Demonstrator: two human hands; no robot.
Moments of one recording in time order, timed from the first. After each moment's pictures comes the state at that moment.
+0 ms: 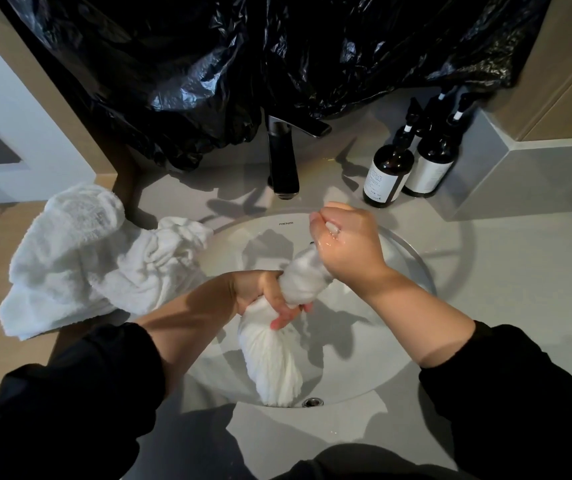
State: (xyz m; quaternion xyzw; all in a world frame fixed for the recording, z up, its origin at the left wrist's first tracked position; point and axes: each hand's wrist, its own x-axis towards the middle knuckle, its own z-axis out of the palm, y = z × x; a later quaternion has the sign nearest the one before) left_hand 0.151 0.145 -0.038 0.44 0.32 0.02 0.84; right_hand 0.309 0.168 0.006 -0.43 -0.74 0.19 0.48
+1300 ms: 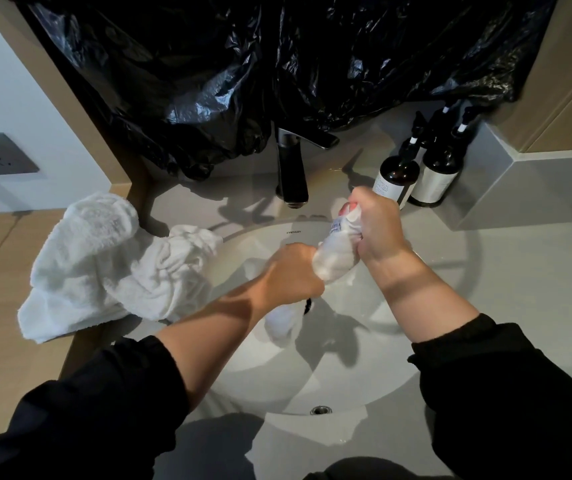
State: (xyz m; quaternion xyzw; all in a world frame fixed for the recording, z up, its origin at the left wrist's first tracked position) left_hand 0.187 0.150 -0.016 0.70 0.62 0.14 0.33; right_hand 0.314 0.204 0.027 -0.52 -0.31 0.57 0.55
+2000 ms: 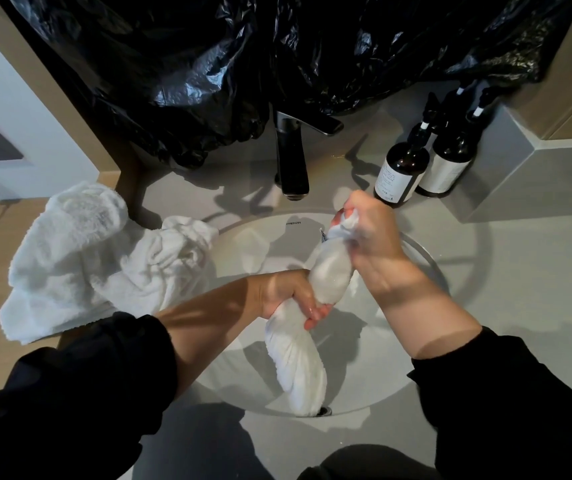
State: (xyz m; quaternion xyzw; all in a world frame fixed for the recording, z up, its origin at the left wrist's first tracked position) left_hand 0.179 0.144 -0.035 0.39 0.38 0.10 0.83; right_hand 0.306 0.200 0.009 -0.52 -0.28 0.61 0.52
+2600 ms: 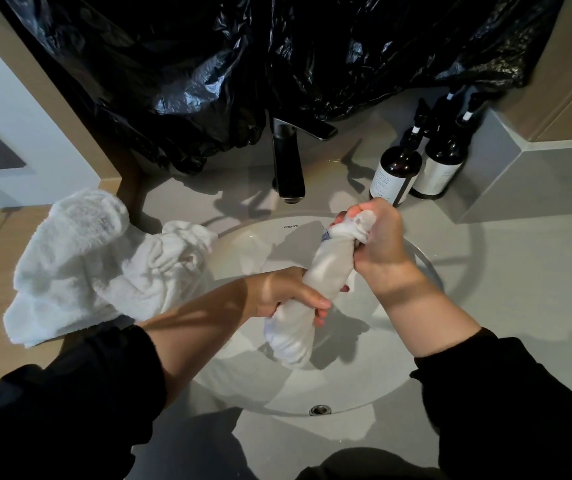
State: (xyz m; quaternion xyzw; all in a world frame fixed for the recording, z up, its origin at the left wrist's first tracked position) left_hand 0.173 0.144 -0.032 0.44 0.43 0.11 0.78; right_hand 0.319 0.195 0.010 -0.44 -0.17 0.72 0.51
